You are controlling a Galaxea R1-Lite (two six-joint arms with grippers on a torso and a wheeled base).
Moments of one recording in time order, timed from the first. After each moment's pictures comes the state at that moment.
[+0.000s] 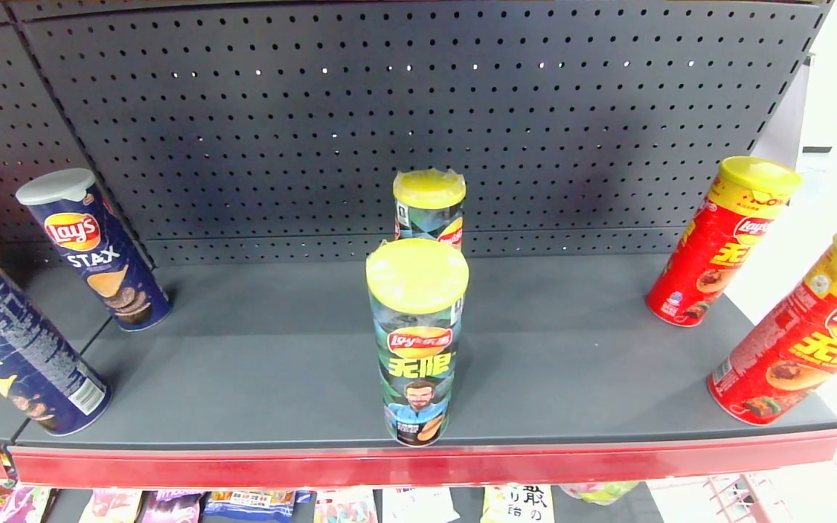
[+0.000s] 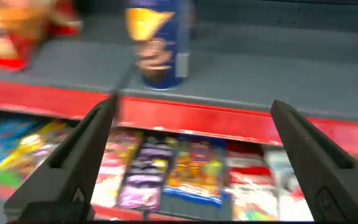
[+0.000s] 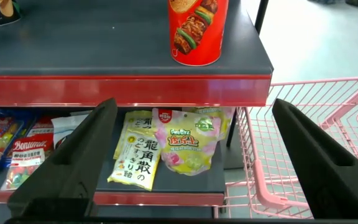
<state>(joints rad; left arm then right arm) 0.36 0.00 -0.01 -0.04 -0.23 -0.05 0.00 0.00 0.00 0.00 0.03 0.00</state>
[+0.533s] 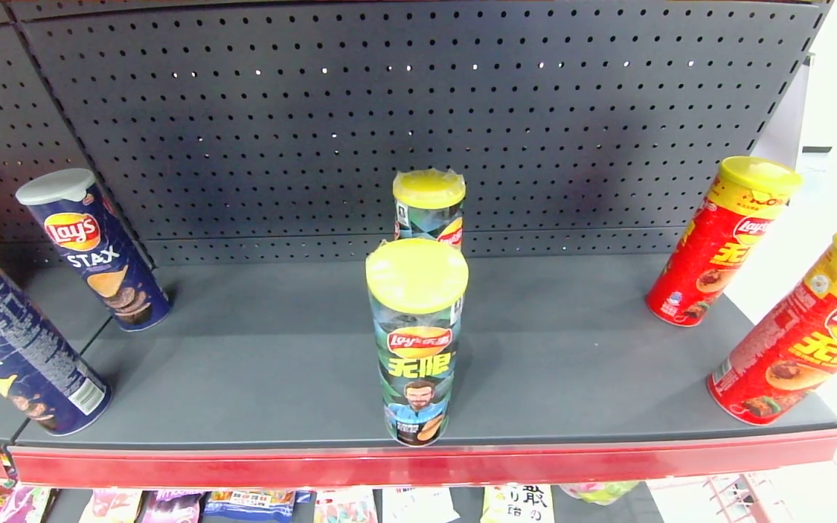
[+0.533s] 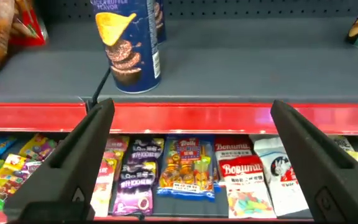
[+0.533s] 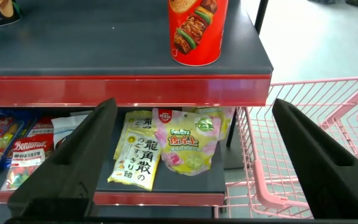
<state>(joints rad) 0.31 0.00 -0.01 -0.03 -0.26 0.01 0.00 0.00 0.00 0.01 0.03 0.00</state>
